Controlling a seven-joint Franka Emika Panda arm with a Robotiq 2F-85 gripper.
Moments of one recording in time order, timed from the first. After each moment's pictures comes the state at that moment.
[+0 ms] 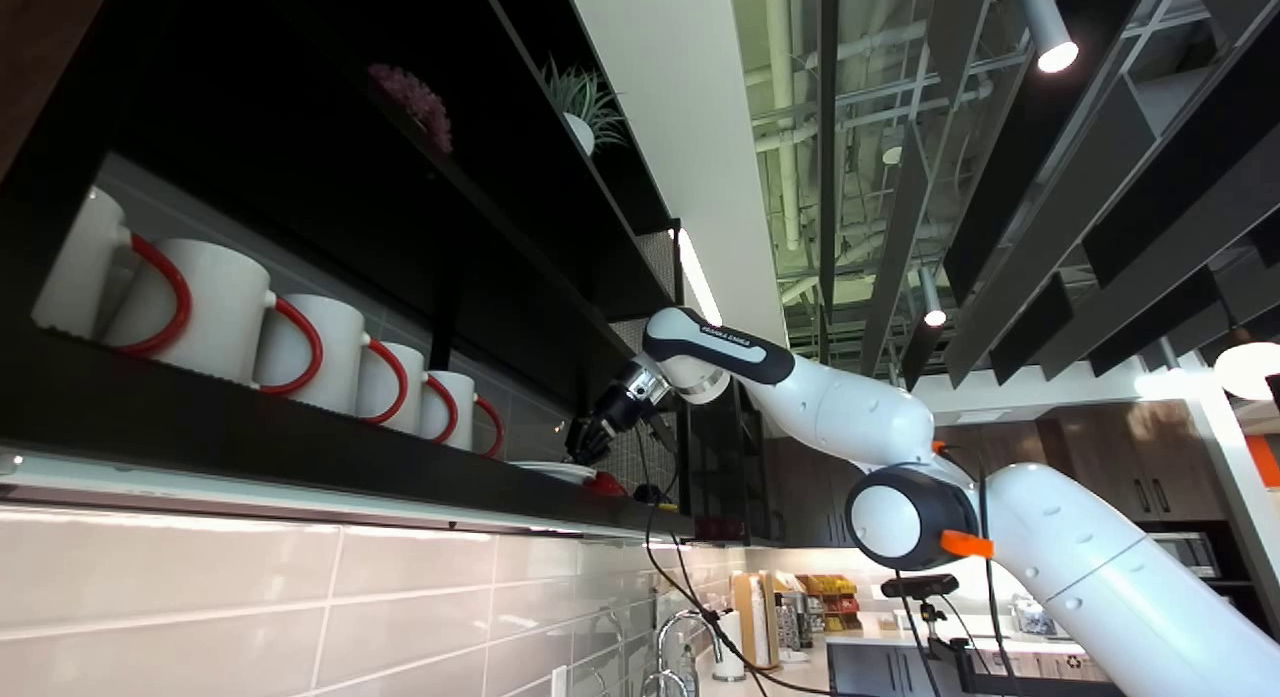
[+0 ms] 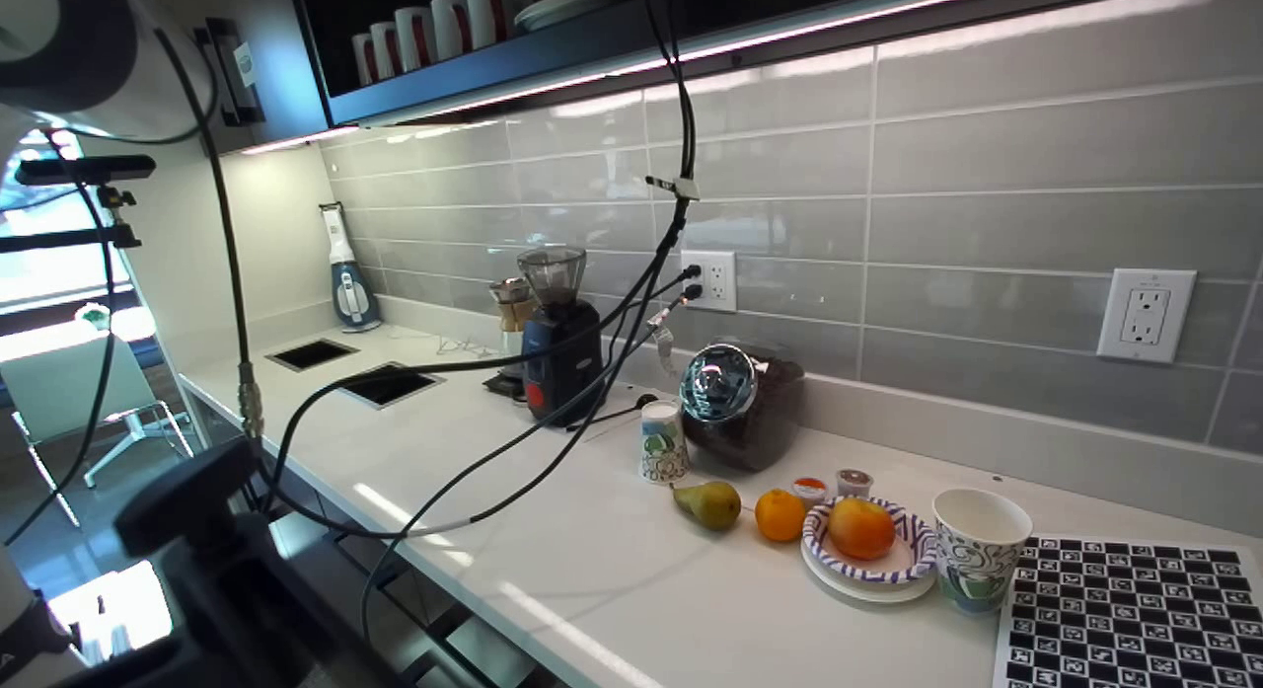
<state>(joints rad) -0.32 0.57 -0.20 -0.53 0.57 1.68 -0.28</state>
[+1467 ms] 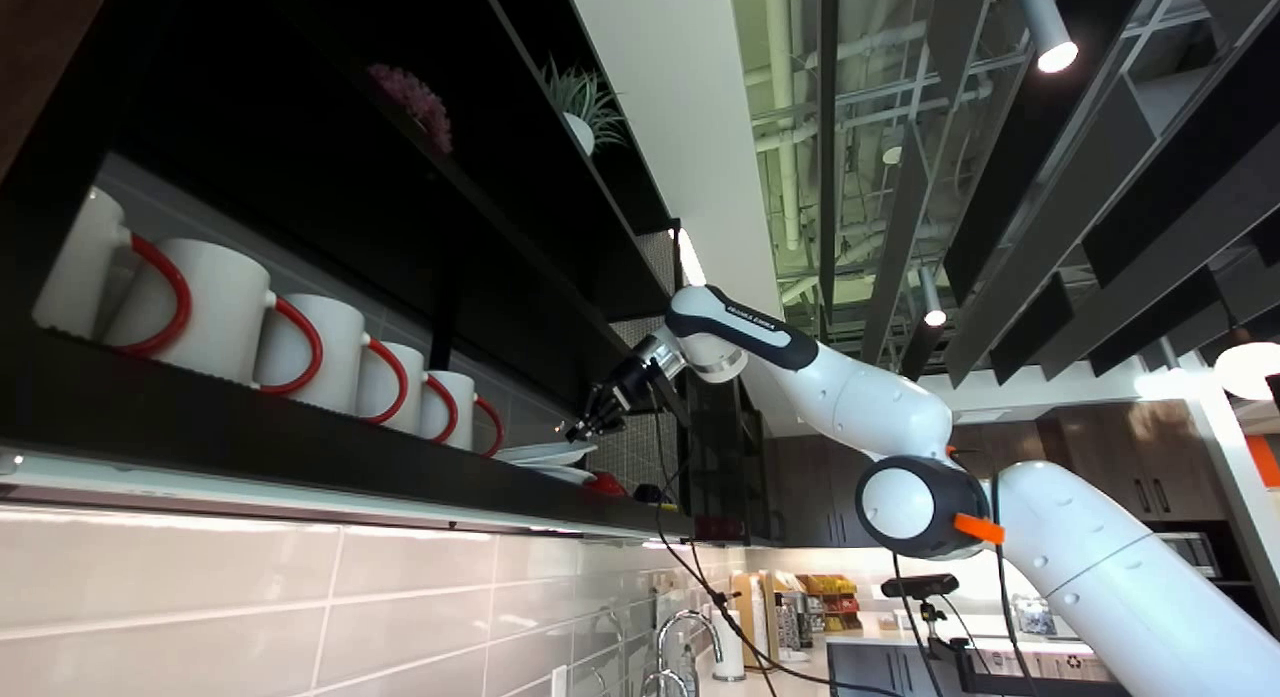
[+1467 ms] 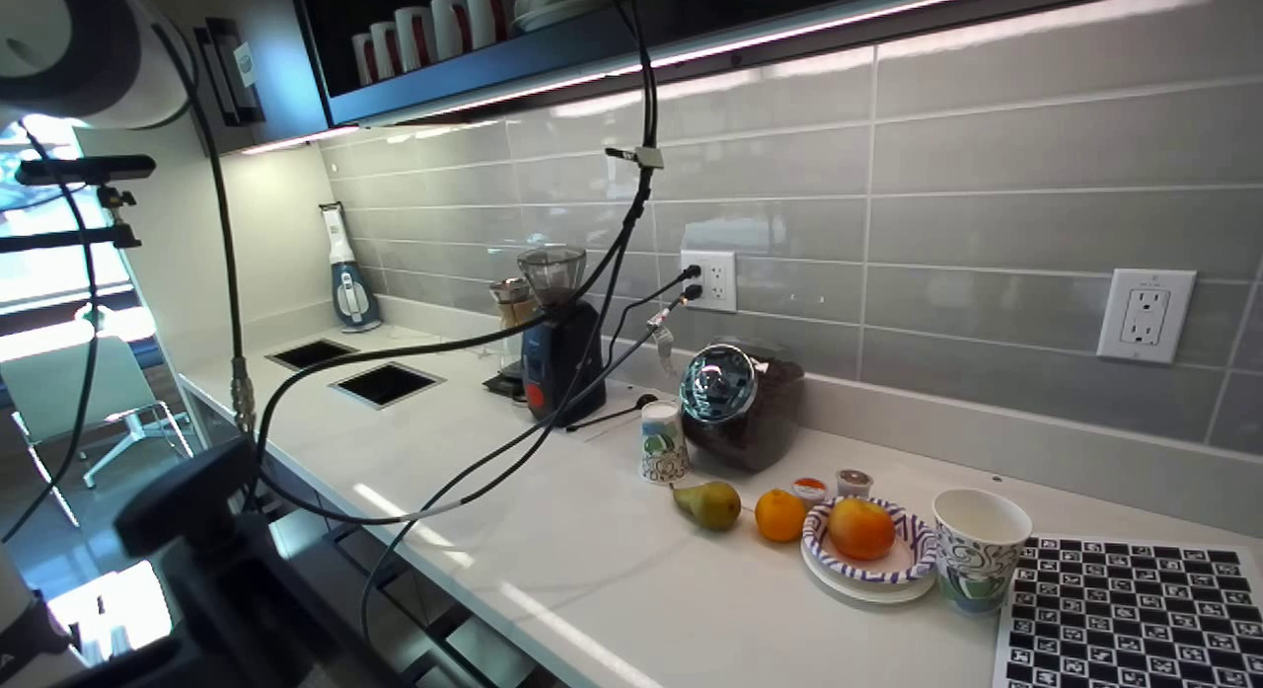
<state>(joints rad) -0.44 0.54 0.04 -0.45 0.47 1.67 0.00</state>
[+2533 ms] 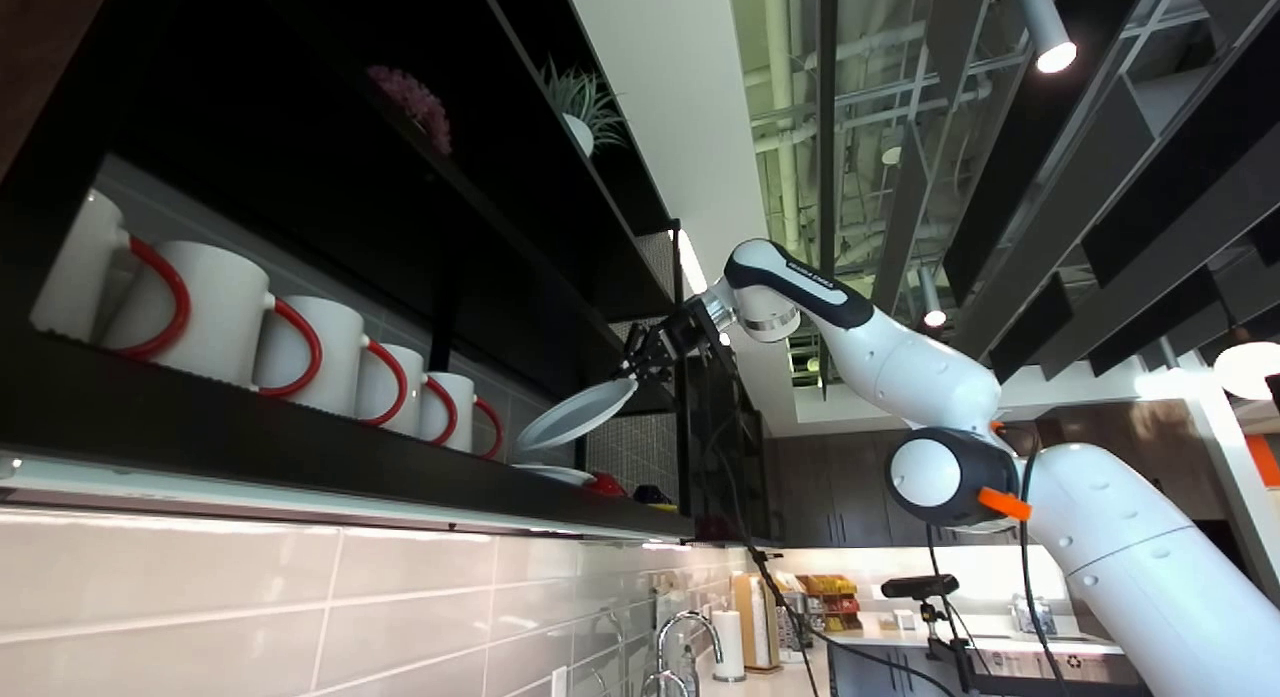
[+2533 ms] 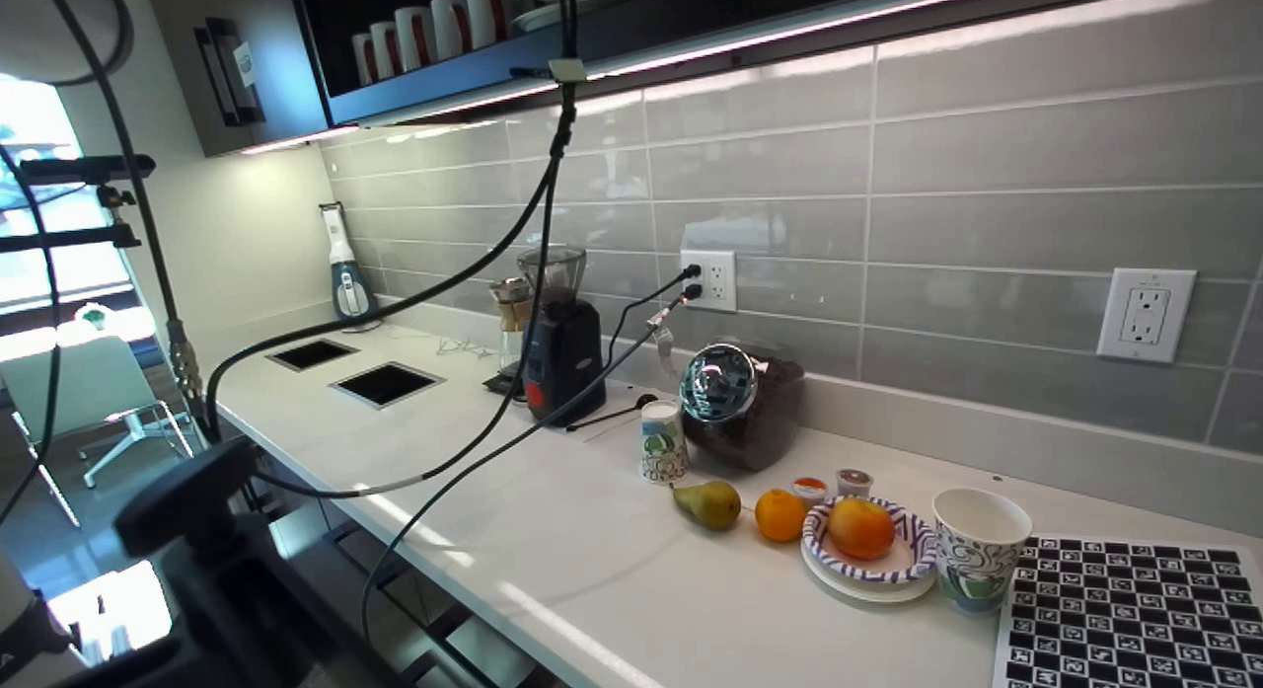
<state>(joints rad) -0.57 0.40 0.07 -0.45 0.62 1.61 0.31</state>
